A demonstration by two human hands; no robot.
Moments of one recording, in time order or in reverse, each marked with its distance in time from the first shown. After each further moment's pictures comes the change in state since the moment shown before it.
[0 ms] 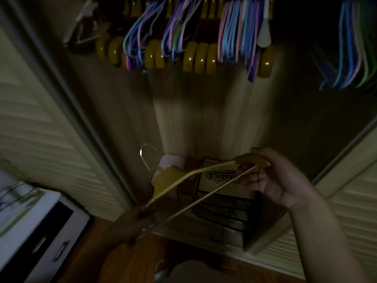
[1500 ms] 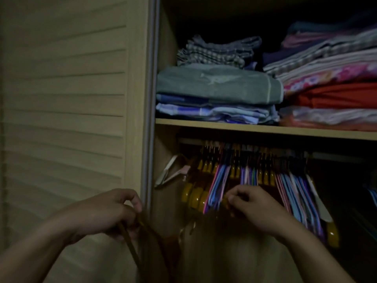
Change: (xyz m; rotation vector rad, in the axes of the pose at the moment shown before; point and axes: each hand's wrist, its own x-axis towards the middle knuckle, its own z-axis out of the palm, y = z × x) left_hand -0.140 0.192 -0.342 -0.021 0.274 0.321; right_hand 0.024 -0.168 0.269 -1.101 0.042 -0.727
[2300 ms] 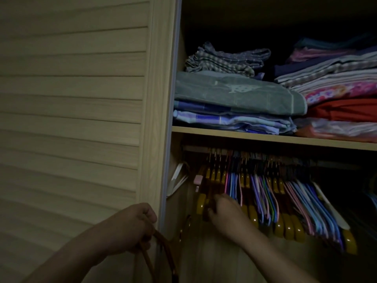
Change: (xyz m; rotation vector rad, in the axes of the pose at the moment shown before) left_hand 0.047 -0.048 -0.036 -0.143 -0.009 0.019; right_hand 0.096 -0.022 0.119 -0.449 0.182 0.035
